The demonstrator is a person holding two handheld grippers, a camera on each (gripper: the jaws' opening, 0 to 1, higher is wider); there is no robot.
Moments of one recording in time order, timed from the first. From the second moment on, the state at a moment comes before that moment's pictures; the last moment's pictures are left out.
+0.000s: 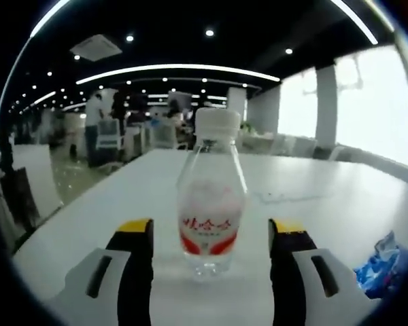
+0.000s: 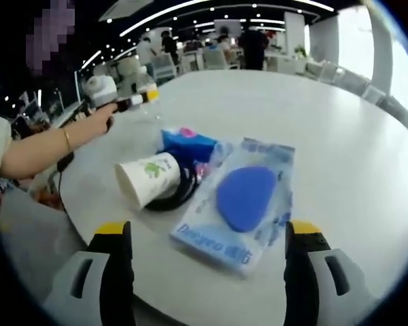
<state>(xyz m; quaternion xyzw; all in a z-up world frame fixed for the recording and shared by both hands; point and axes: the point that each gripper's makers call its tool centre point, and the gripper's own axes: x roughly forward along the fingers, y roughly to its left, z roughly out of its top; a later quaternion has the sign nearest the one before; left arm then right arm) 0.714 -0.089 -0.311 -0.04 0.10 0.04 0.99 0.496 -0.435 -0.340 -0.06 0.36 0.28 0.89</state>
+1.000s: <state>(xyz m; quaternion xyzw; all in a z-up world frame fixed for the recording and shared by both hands) 0.647 -0.107 -0.264 0.00 0.10 -0.05 0.99 0.506 -0.363 -0.283 -0.11 0.22 0.38 0.89</state>
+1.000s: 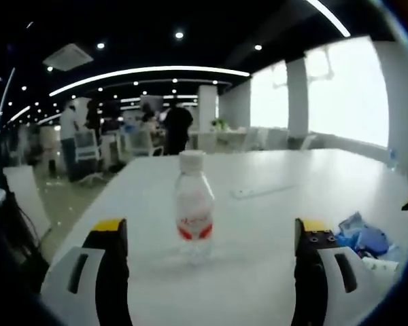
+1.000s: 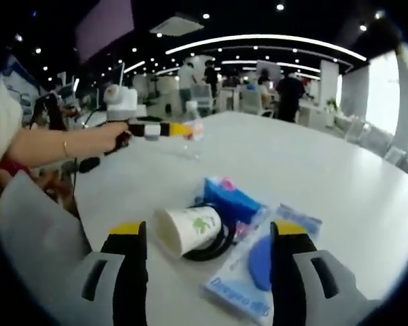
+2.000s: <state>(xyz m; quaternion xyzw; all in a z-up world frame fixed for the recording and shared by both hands) 0.547 -0.156 -0.243 0.02 0.11 -0.19 0.98 0.496 -0.325 -0.305 -0.15 0.24 0.44 0.85</state>
